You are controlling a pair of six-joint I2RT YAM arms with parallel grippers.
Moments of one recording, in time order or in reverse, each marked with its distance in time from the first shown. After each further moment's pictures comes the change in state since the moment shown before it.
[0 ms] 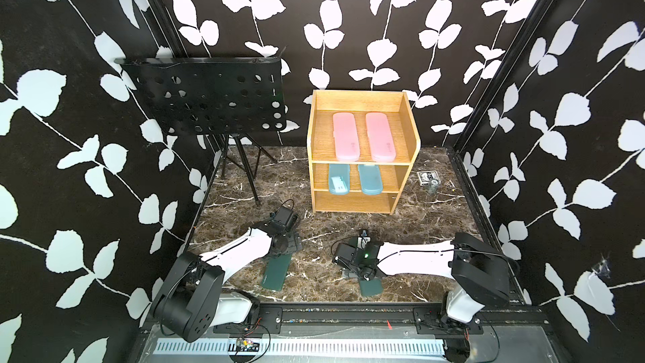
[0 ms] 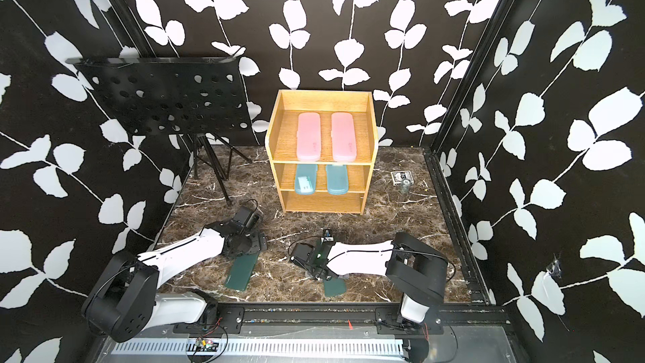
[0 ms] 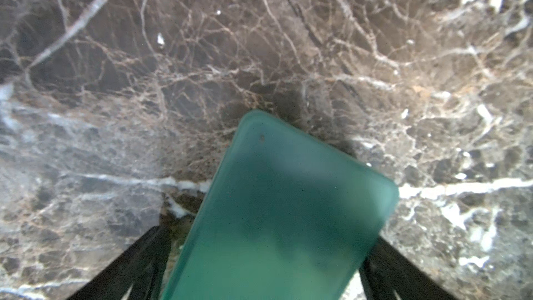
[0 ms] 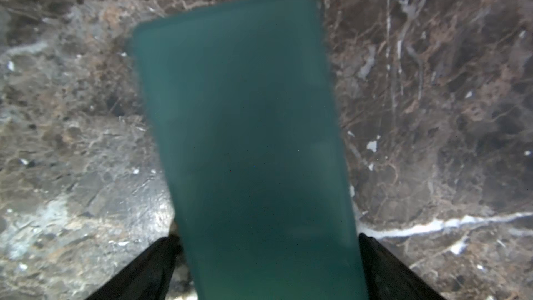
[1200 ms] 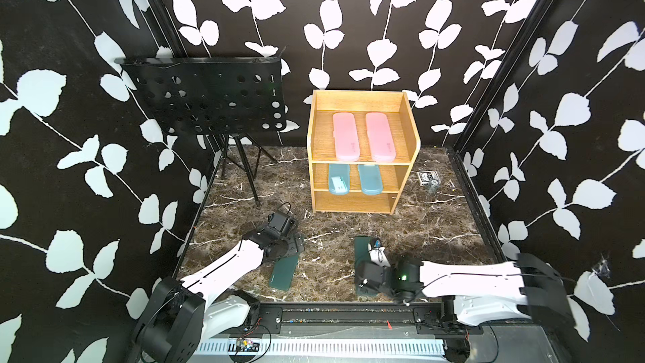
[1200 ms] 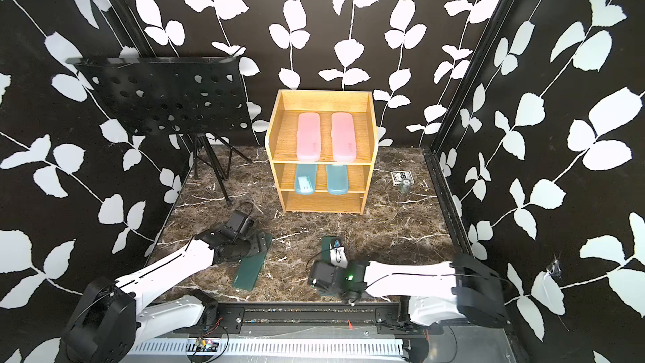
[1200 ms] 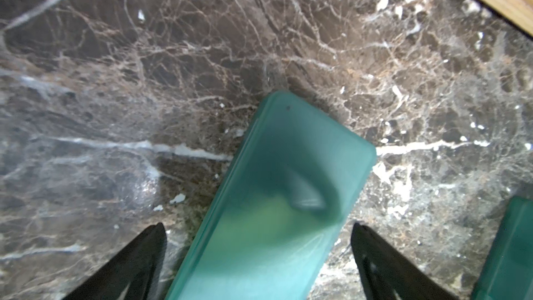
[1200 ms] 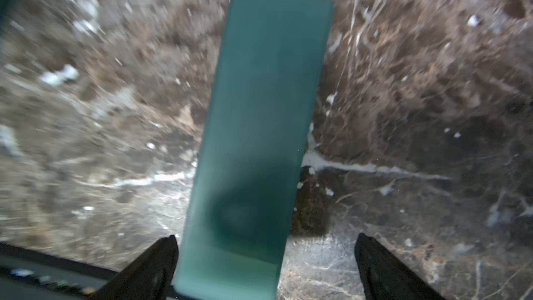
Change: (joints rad) left arm -0.029 -0.180 -0.051 -0.010 0.039 -0.064; right arm 0.197 -0.304 -0.168 -0.048 0.071 -0.026
